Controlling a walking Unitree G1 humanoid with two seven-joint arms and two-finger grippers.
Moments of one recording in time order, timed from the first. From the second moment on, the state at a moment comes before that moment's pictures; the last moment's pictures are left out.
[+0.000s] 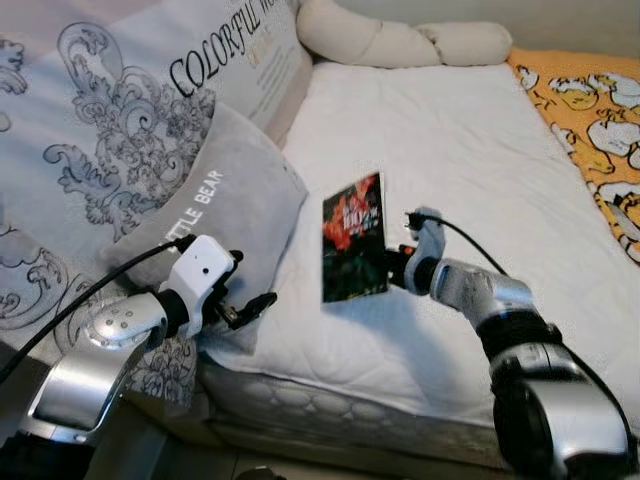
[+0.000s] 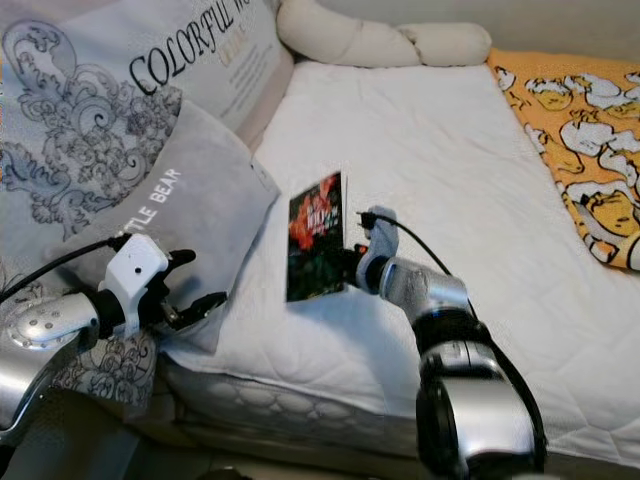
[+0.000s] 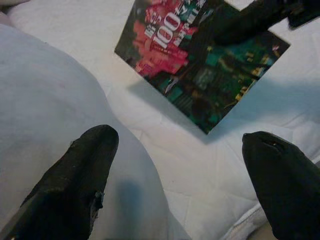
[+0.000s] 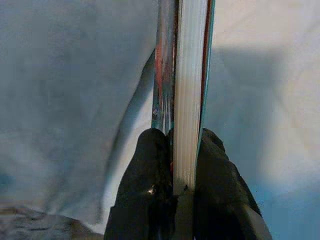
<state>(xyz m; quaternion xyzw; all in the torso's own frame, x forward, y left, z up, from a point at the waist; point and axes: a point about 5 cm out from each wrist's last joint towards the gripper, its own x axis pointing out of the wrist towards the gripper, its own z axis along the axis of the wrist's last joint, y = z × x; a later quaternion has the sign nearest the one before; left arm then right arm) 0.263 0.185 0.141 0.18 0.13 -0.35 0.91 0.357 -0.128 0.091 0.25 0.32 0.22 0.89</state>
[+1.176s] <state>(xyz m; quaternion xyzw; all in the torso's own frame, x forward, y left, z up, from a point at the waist) 0.248 0.169 0.143 0.15 0.15 -0.35 0.91 0.354 -0.165 0.059 0.13 0.27 0.05 0.95</state>
